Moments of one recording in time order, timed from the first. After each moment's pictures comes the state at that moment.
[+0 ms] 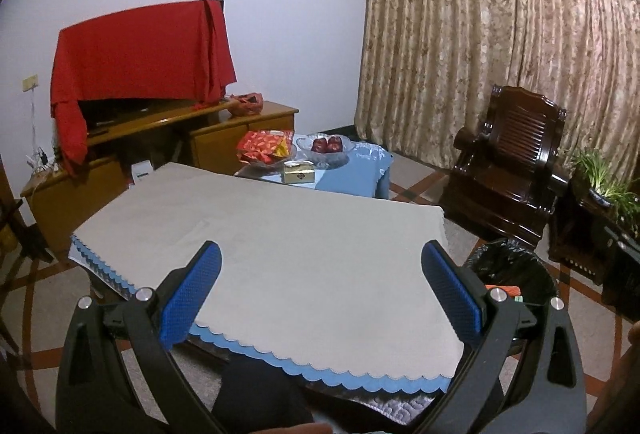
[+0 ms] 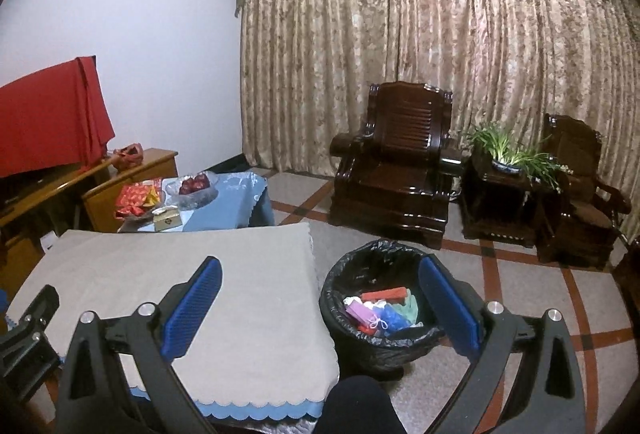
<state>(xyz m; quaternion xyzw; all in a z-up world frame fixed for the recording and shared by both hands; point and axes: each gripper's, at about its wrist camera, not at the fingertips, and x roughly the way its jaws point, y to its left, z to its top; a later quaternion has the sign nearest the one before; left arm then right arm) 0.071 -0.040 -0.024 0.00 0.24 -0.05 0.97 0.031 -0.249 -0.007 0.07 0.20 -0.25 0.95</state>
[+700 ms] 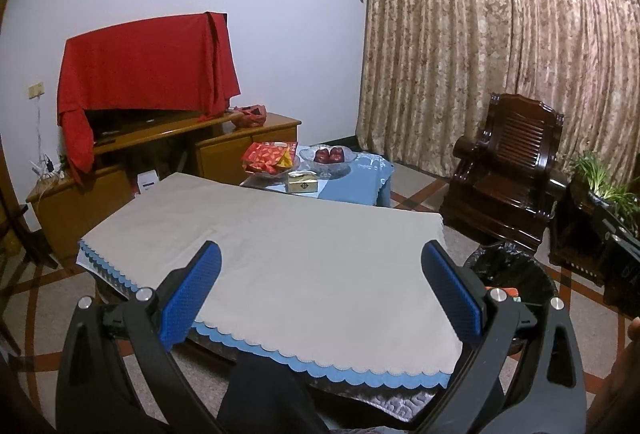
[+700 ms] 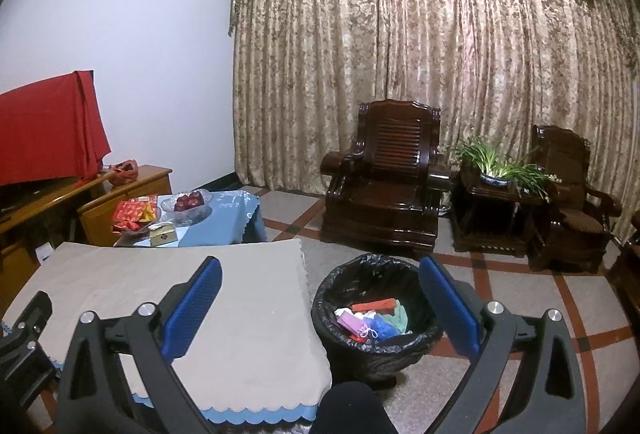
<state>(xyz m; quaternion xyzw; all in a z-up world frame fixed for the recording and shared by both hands) 0.044 -0.037 -0.016 0.00 0.22 -0.05 0.97 0.008 -0.233 -0.002 0.06 0.16 -0.27 0.95</state>
